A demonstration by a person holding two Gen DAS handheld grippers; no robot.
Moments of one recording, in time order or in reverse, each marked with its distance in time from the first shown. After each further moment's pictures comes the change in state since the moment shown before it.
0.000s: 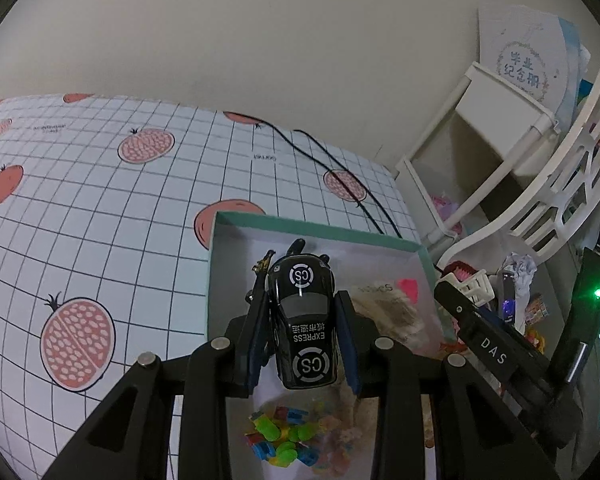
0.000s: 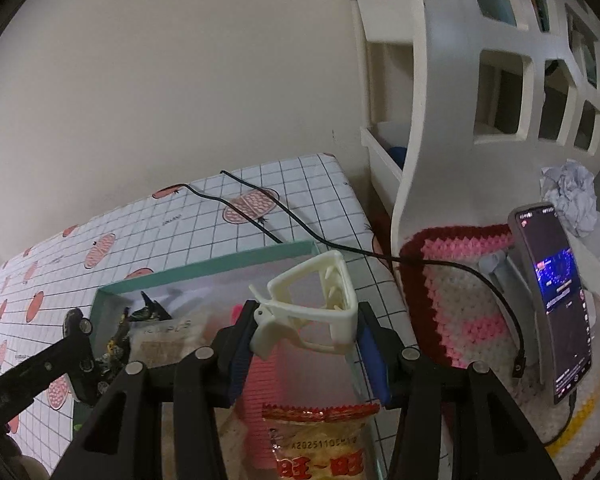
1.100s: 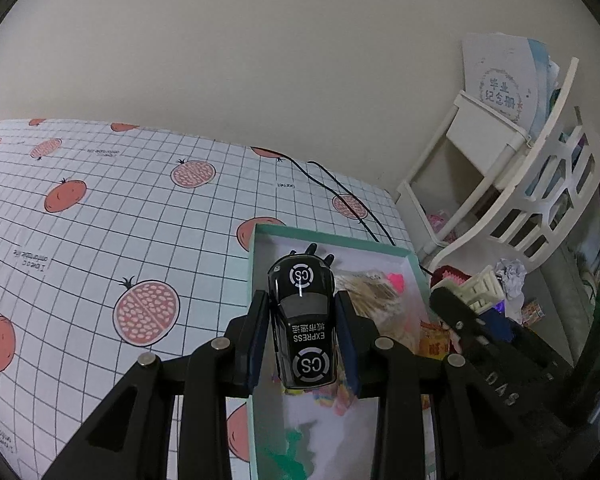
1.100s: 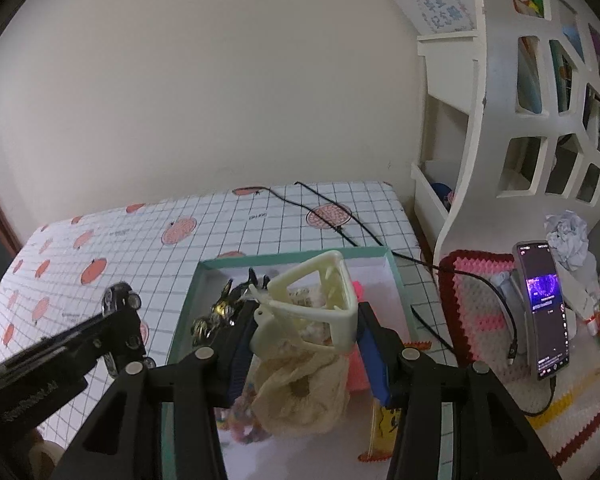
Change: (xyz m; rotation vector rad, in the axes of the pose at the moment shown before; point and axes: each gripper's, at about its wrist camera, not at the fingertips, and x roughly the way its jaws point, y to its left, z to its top) left arm -0.081 -0.003 -0.020 0.004 -0.102 0.063; right arm -0.088 0.063 -0.016 -0.133 -0.060 0.090
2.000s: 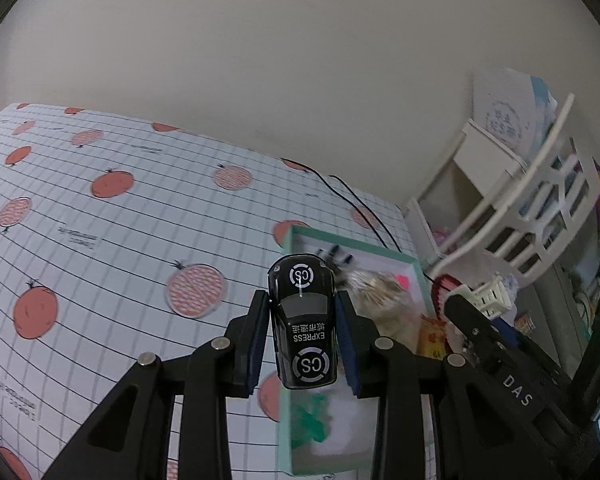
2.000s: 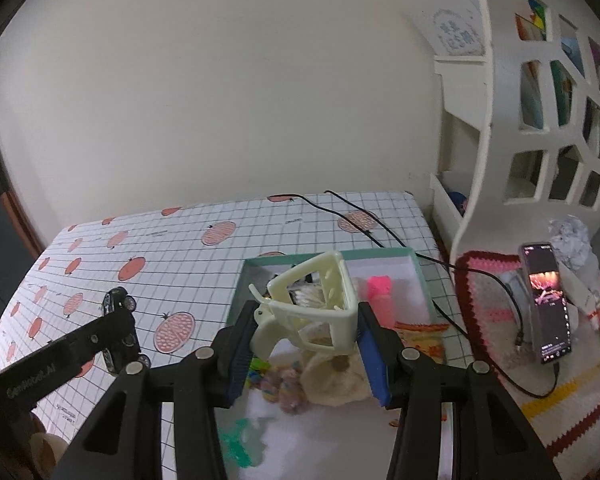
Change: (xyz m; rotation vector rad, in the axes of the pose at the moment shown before) left arm -0.057 0.024 -0.018 -0.057 -0.039 0.018; right arm -0.046 0.030 -0.011 -0.016 -0.026 0.065
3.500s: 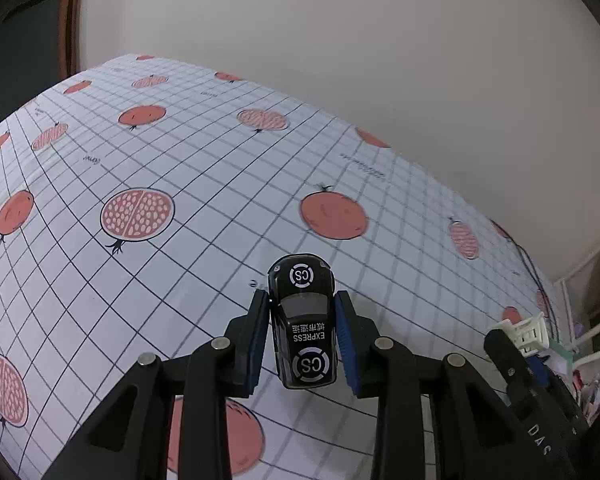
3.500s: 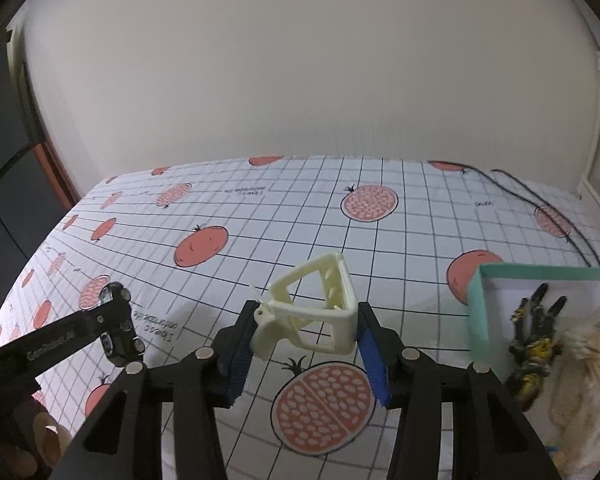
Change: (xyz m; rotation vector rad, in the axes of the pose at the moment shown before) left arm 0.034 0.215 0.057 -0.247 -0.028 0.355; right arm 0.165 0.186 -0.011 -0.135 0.093 0.193
